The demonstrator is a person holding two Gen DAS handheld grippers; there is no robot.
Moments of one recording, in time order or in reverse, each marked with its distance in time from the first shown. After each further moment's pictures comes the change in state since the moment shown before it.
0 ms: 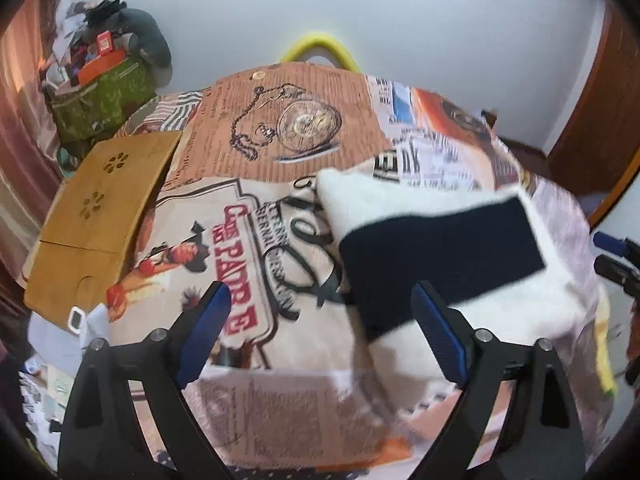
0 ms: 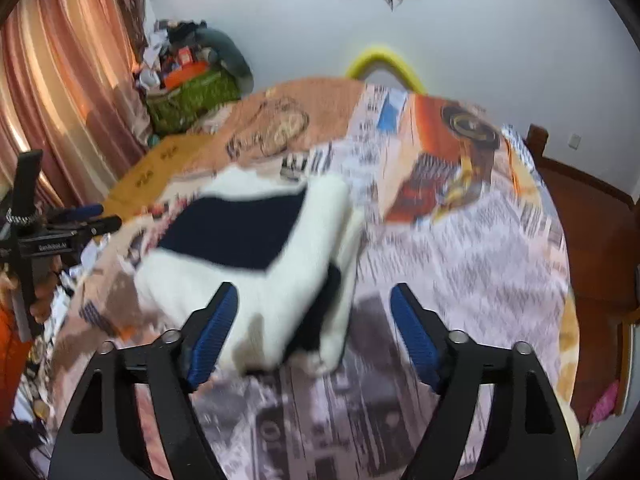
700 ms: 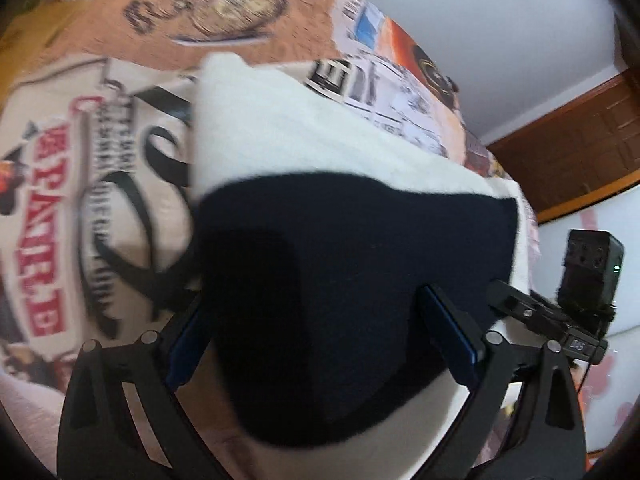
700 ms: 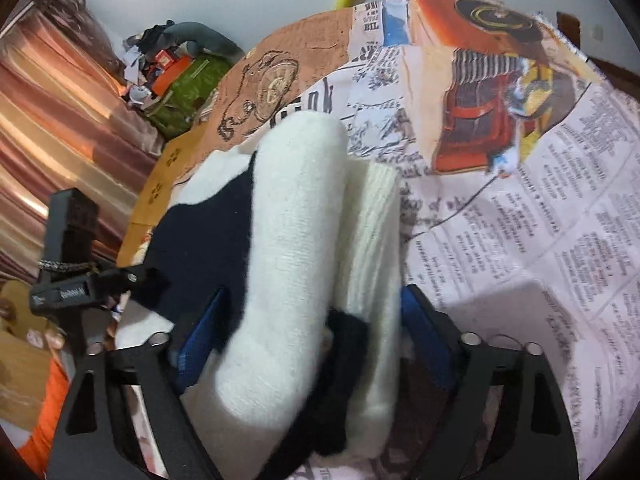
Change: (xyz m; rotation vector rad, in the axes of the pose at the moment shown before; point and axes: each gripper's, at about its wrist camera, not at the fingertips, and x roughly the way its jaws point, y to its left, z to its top) left arm 0.138 -0.026 0.000 -0.221 0.330 -0.411; right arm 0.116 -0.028 -0.009 0.325 0.202 0.206
